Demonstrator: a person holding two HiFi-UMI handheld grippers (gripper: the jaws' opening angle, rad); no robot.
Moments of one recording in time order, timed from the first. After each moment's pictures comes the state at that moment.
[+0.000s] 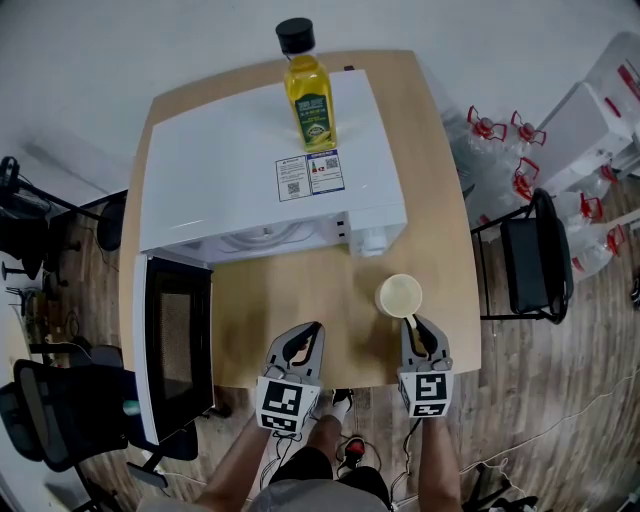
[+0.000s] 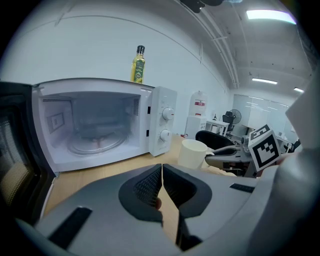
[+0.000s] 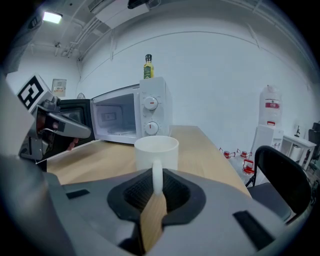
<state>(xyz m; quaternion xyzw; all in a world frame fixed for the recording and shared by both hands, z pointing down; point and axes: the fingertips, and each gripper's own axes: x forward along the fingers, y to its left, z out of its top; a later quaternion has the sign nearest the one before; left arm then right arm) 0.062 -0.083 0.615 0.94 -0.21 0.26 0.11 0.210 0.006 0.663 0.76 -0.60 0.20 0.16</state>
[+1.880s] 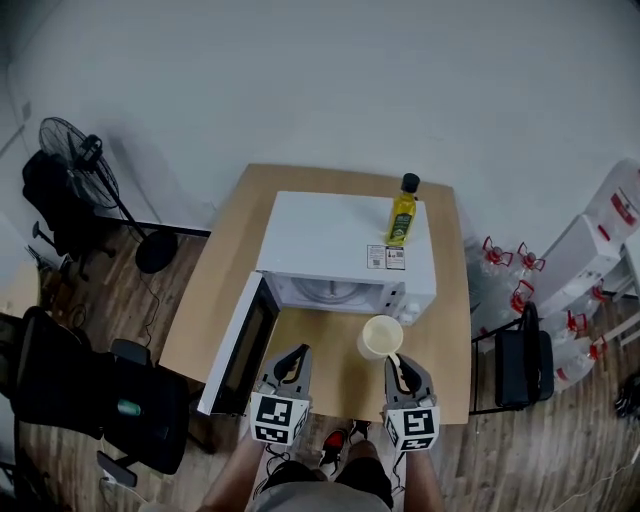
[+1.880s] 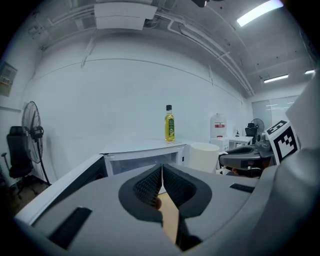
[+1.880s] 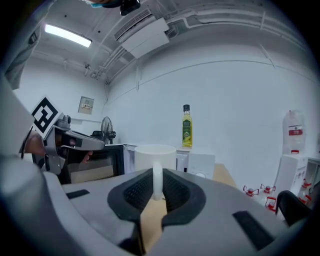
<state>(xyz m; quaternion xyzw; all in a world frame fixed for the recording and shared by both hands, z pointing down) -0.061 -0.119 0.448 0.93 -0.35 0.14 0.05 0.097 -0.042 0.474 0.70 -0.70 0.07 0.09</state>
